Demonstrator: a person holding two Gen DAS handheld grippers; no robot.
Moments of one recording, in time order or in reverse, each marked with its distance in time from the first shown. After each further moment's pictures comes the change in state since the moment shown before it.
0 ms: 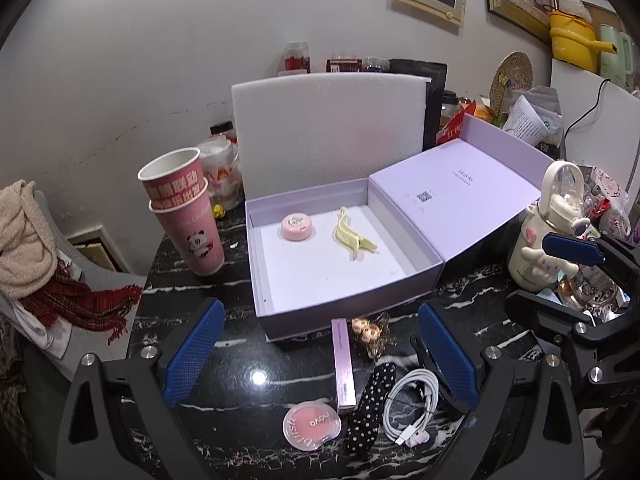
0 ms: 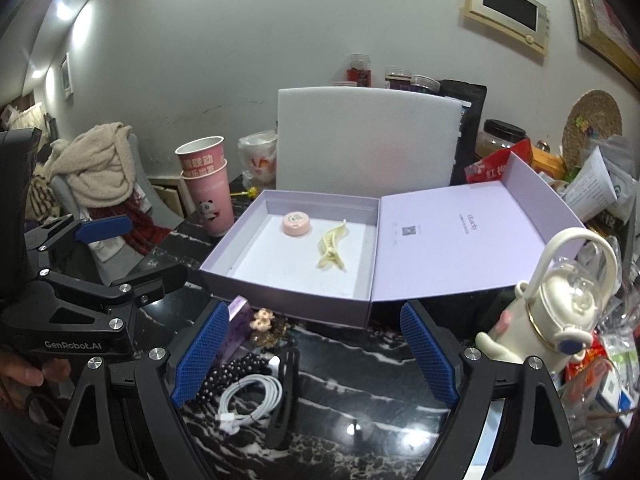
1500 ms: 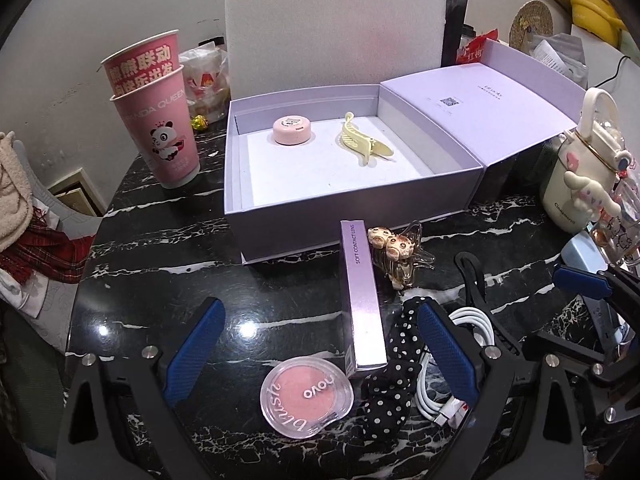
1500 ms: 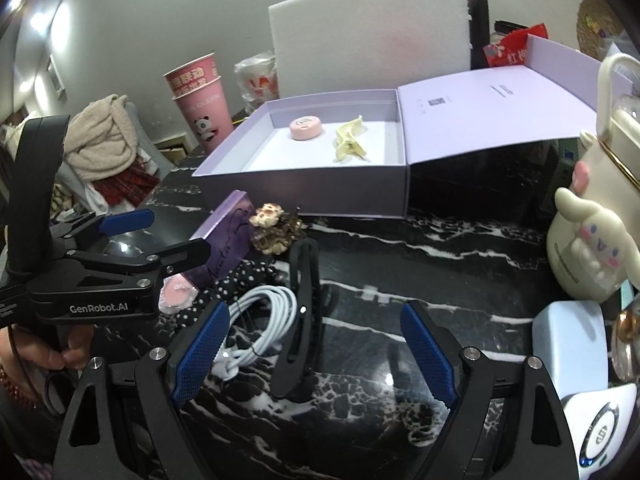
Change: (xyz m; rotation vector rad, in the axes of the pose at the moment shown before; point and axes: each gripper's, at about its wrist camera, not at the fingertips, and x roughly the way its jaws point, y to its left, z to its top) left arm 0.079 0.002 -0.058 -0.031 0.182 -0.024; right arm 0.059 -0.005 -0.079 0.124 0.182 0.091
